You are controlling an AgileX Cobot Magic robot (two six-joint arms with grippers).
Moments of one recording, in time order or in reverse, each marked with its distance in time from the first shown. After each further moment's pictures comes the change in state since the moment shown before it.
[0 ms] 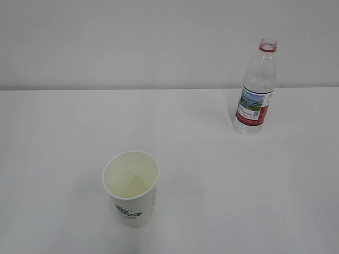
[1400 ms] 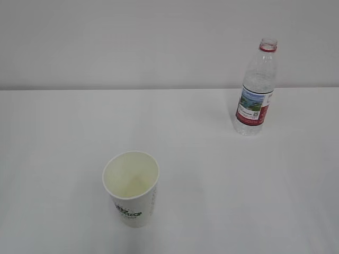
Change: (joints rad) left arm 0.000 0.000 -0.029 -0.010 -0.254 0.000; right arm 0.000 0.000 -0.049 0.000 -0.198 0.000
